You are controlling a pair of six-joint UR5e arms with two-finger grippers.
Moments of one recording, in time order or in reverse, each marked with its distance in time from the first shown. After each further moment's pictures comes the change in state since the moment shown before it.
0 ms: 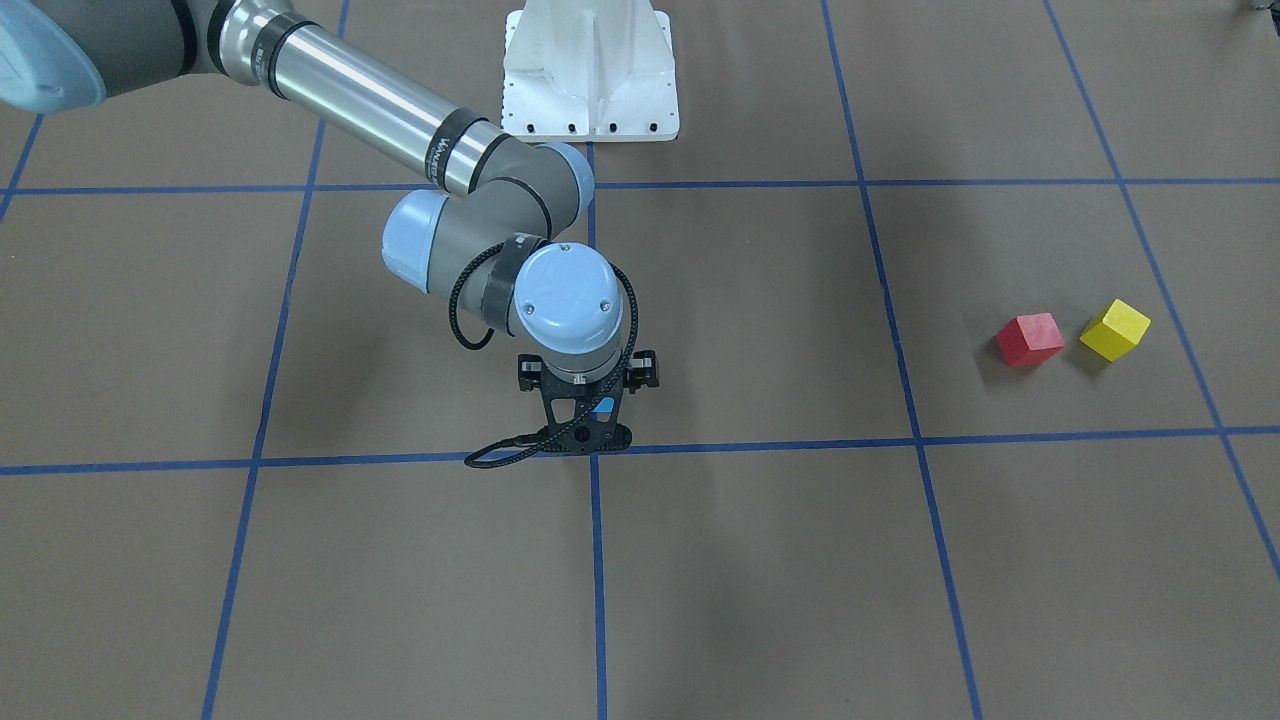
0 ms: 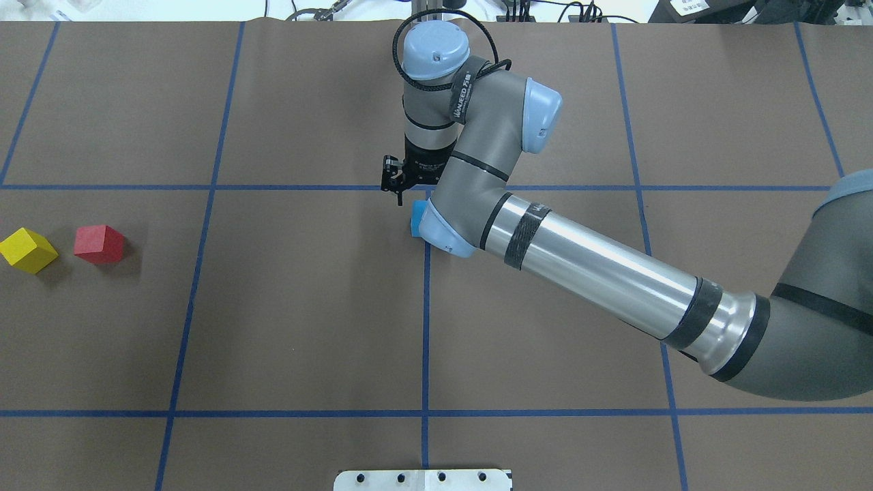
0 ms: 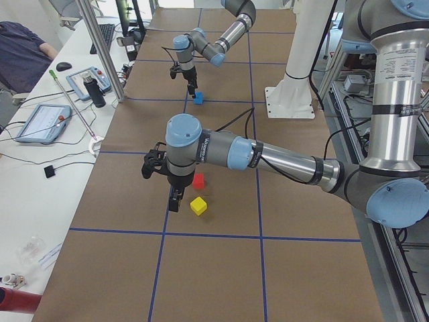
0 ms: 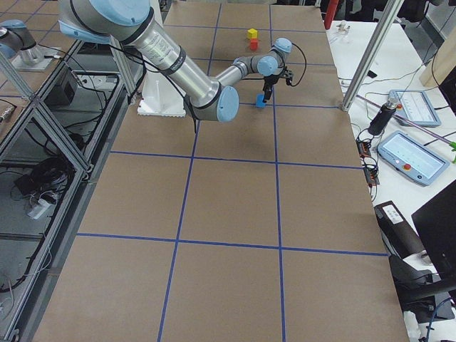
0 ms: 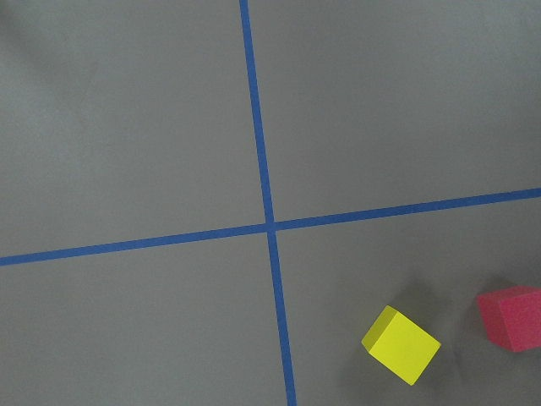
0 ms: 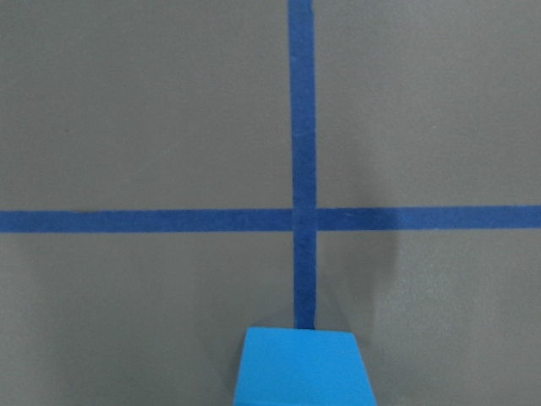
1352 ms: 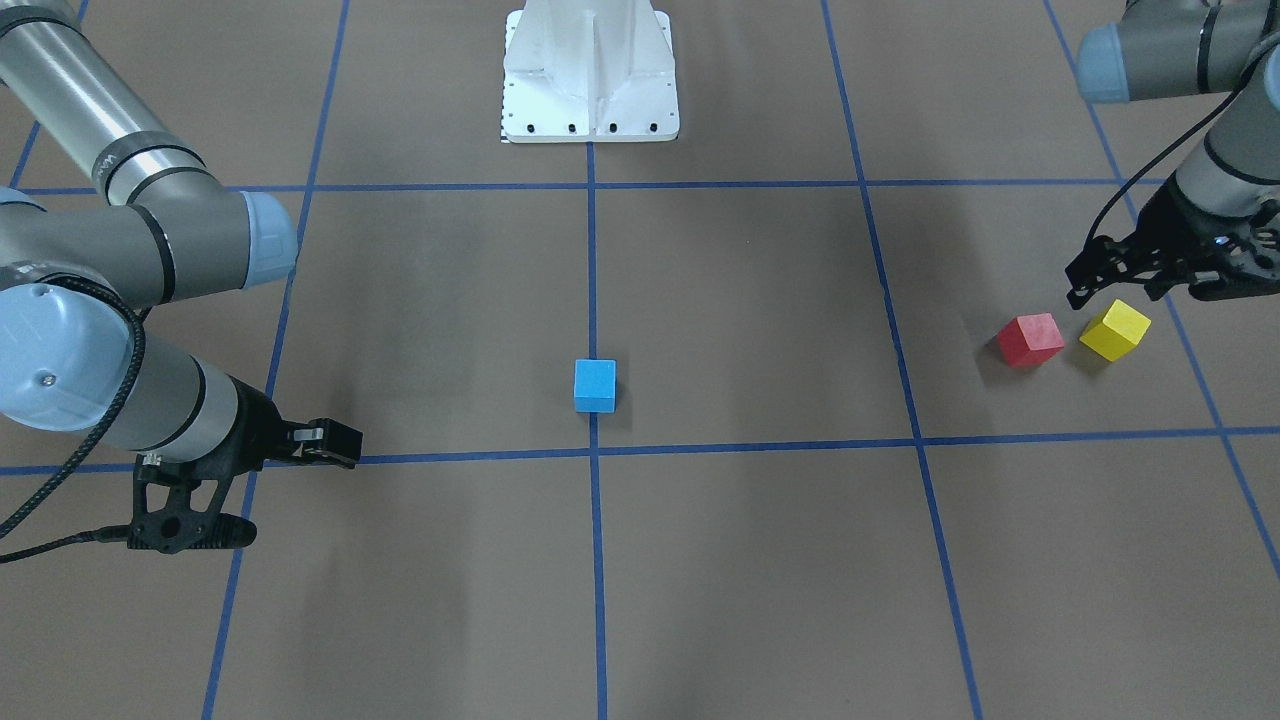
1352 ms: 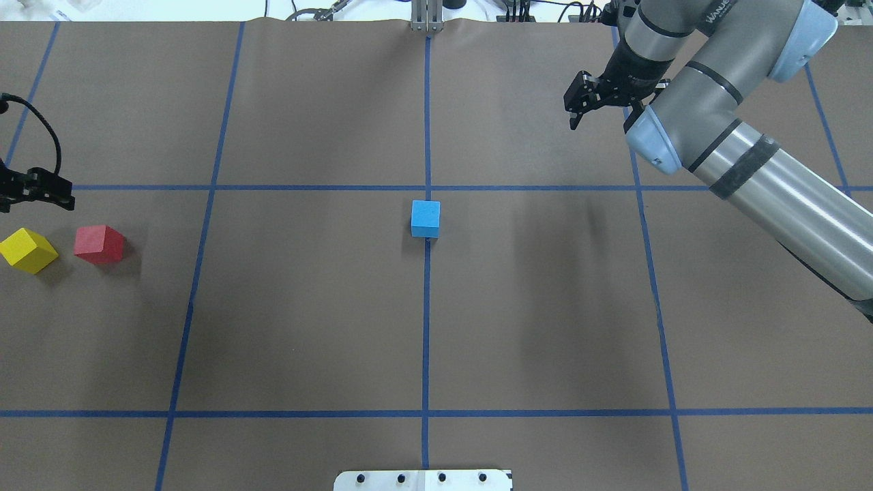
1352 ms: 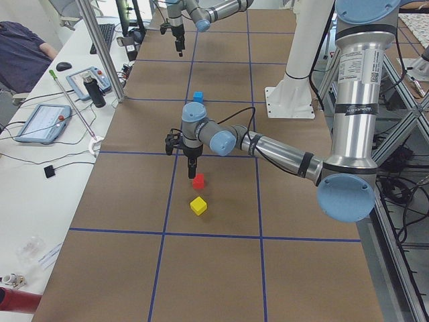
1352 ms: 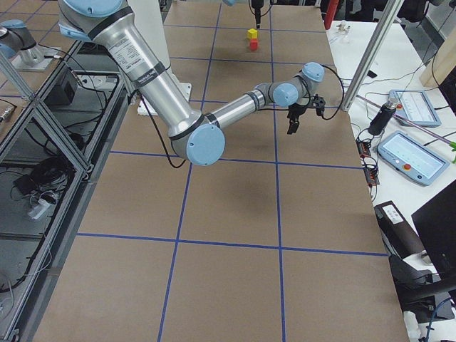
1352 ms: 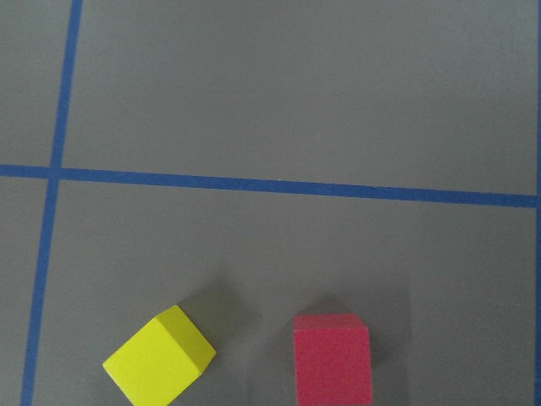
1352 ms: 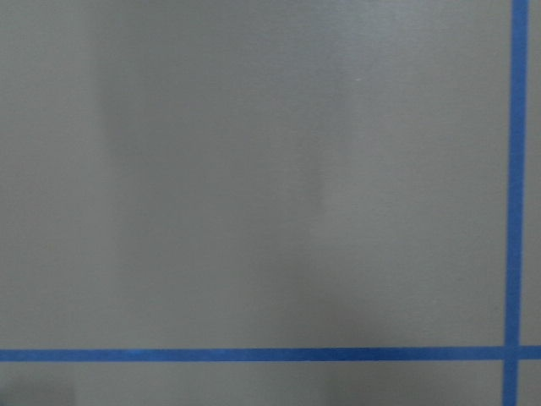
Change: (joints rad) left arm 0.546 -0.038 0.038 -0.341 0.186 -0.790; right arm 0.317 -0.368 0.286 -0.051 0.133 -0.283
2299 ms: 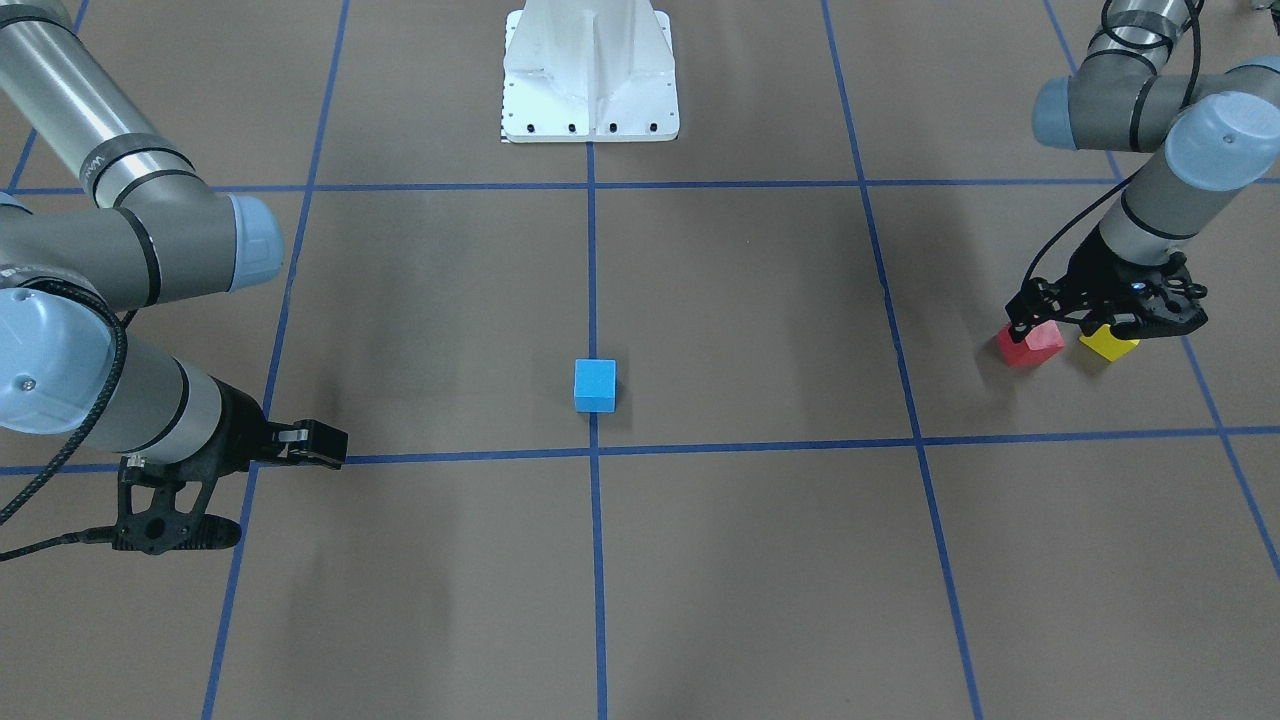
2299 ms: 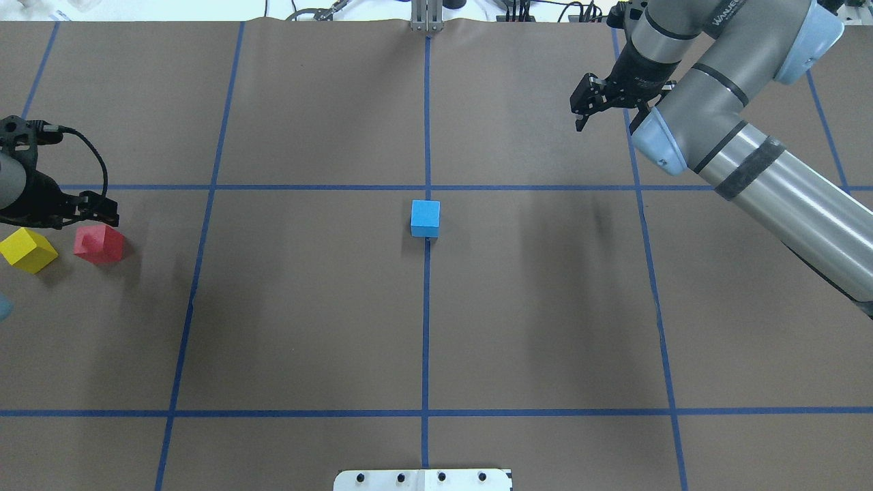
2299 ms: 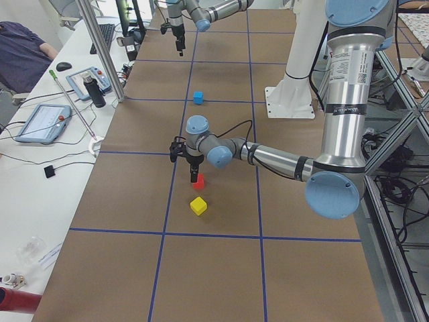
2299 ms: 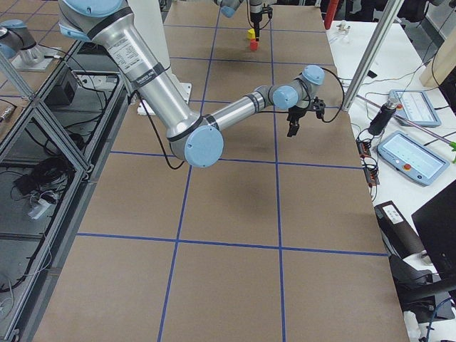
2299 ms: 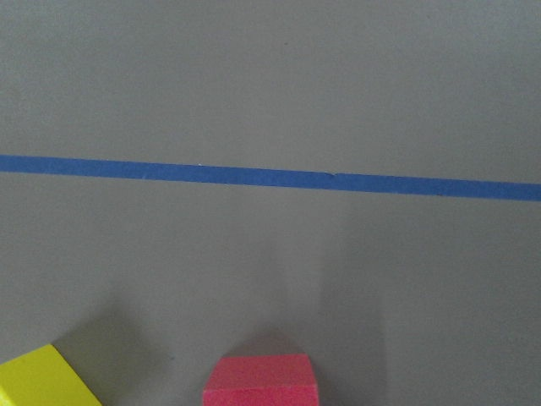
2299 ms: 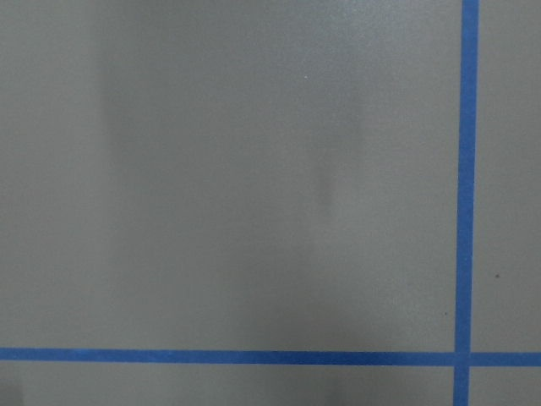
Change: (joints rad) left arm 0.092 -0.016 0.115 -0.166 0.042 -0.097; right arm 0.003 -0.011 0.001 0.002 0.001 -0.007
